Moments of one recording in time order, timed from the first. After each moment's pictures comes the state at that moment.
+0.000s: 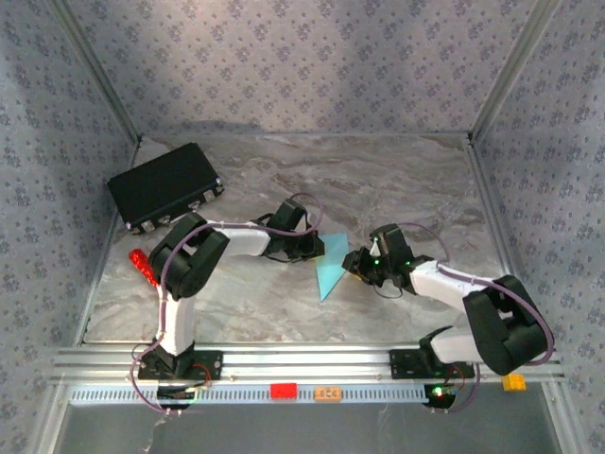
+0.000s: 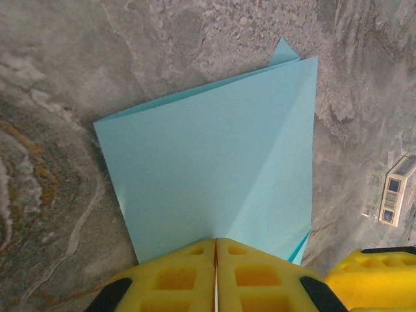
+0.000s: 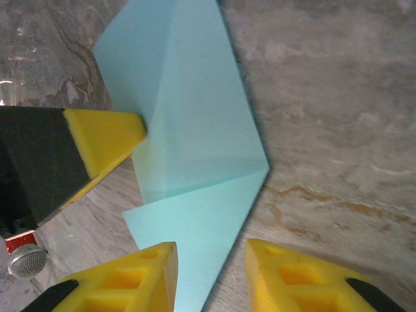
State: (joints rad) left arm -0.73 1.98 1.07 0.01 0.48 -0.85; right arm 0.45 1.33 0.48 -0.03 -0.39 0.92
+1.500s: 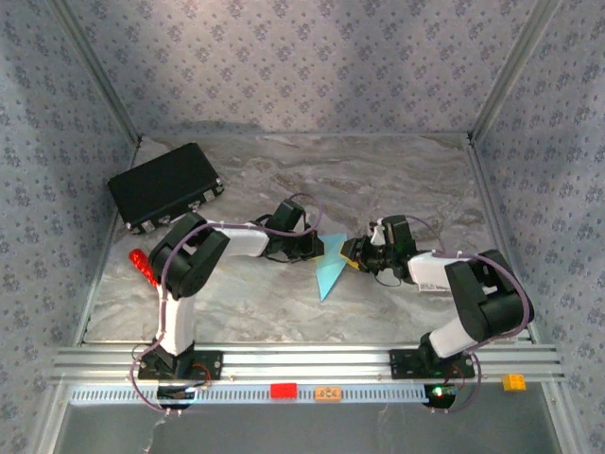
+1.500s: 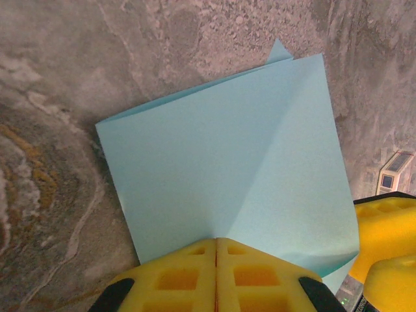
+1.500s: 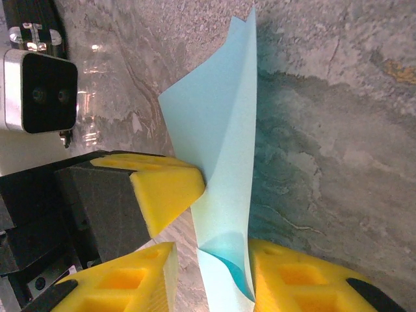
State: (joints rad) left arm -0.72 1.98 1.06 0.04 0.50 -0.85; right arm 0.33 1.52 0.48 0.27 -0.62 0.93
